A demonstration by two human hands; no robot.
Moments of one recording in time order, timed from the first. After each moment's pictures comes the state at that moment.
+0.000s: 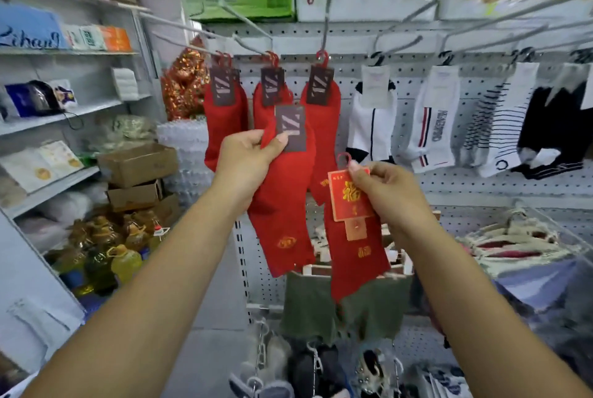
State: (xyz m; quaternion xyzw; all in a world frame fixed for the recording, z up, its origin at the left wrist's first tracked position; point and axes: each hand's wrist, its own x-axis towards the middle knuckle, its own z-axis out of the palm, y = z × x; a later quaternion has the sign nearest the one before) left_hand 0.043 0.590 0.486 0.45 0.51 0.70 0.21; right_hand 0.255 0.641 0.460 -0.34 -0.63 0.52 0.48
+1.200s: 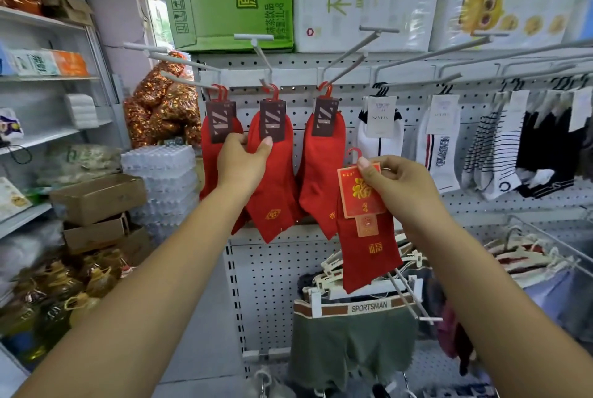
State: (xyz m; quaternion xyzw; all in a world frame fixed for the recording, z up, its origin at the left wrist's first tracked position) left_hand -0.041 0.676 0.518 0.43 0.65 0.62 0.10; right_hand 0.211 0.673 0.497 -0.35 -0.63 0.41 0.55
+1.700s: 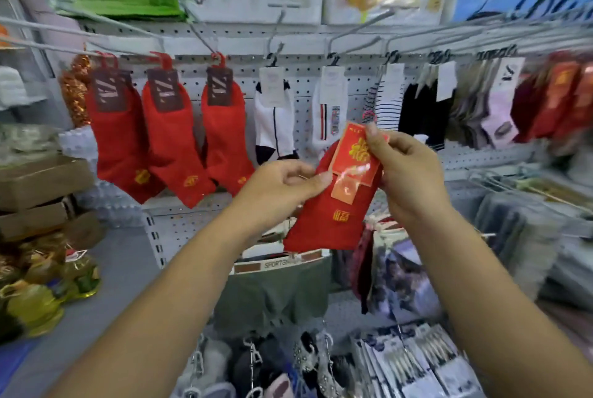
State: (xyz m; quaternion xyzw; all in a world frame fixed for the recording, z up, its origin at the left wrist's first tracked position) left_hand 0.201 0.588 0.486 0.61 0.52 0.47 0.37; right_hand 0.385 0.642 0.493 -0.33 -0.51 0.47 0.64
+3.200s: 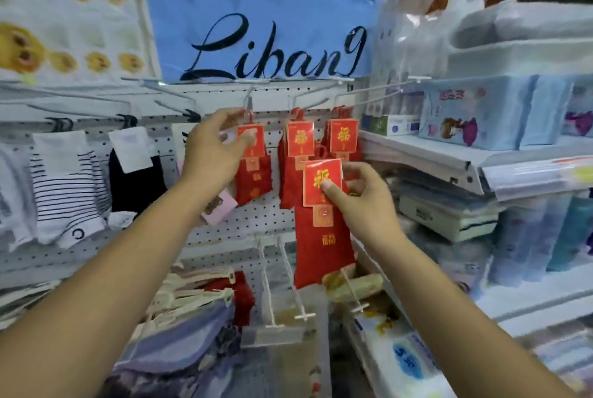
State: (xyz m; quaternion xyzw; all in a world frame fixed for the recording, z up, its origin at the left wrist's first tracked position) left_hand 0.716 0.874 0.583 0.61 0.52 0.60 0.01; right_hand 0.938 0.875 0.509 -0.42 -0.60 0.31 0.60
